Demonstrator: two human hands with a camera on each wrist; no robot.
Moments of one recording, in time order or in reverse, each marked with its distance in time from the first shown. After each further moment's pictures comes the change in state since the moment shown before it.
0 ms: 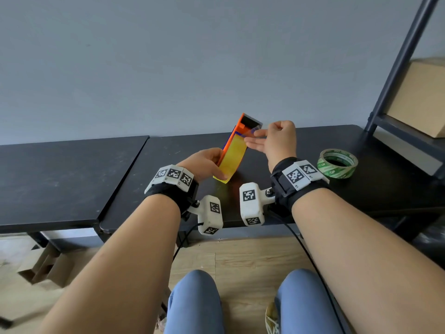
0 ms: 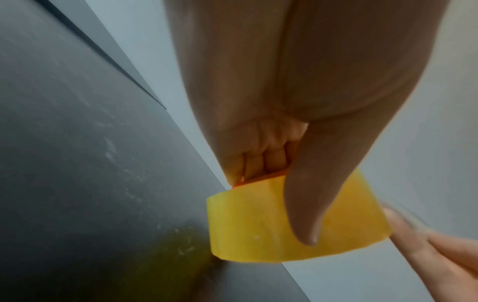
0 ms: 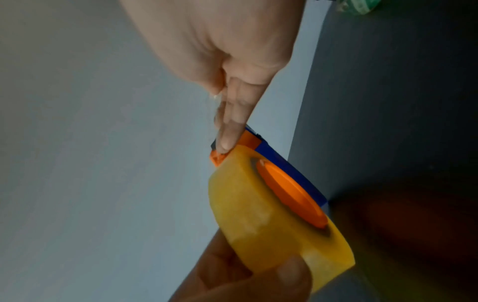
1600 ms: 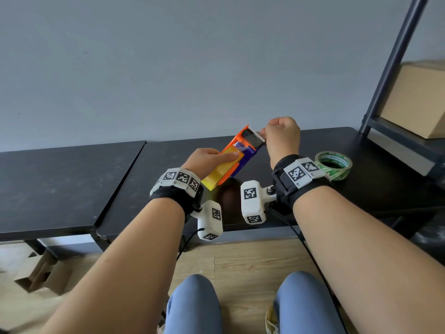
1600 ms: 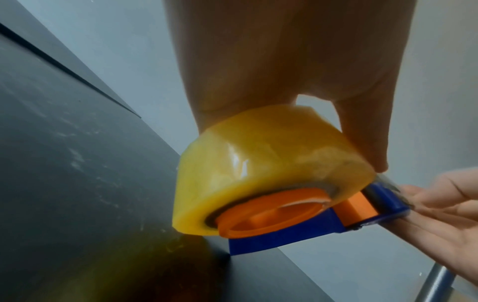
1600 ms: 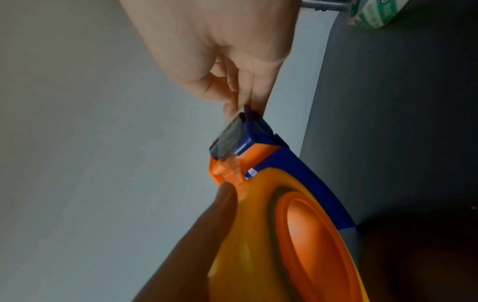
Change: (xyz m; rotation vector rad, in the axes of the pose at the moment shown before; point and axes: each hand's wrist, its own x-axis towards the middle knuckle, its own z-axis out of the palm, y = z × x) left_hand -0.009 0.027 0.016 0.066 0.275 -0.055; right_hand 0.014 -0.006 -0.012 -0.301 0.188 -0.142
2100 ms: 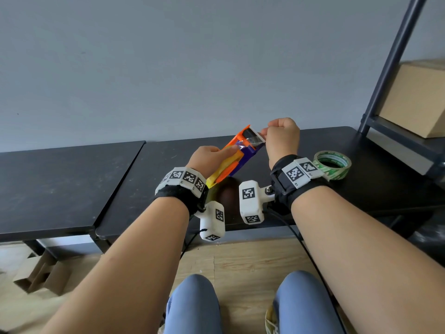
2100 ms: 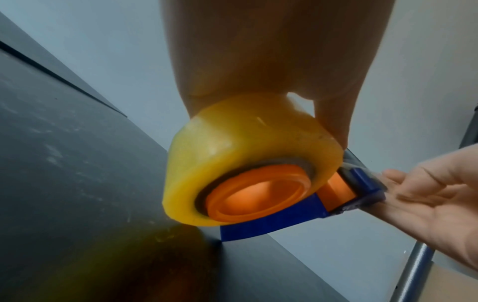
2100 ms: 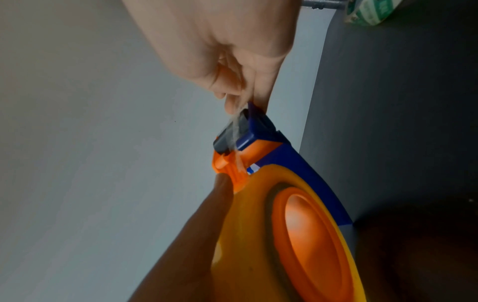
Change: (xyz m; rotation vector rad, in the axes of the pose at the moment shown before) left_hand 0.010 0.005 0.009 0.071 0.098 0.020; right_hand 0.000 0.001 0.000 -0.010 0.019 0.012
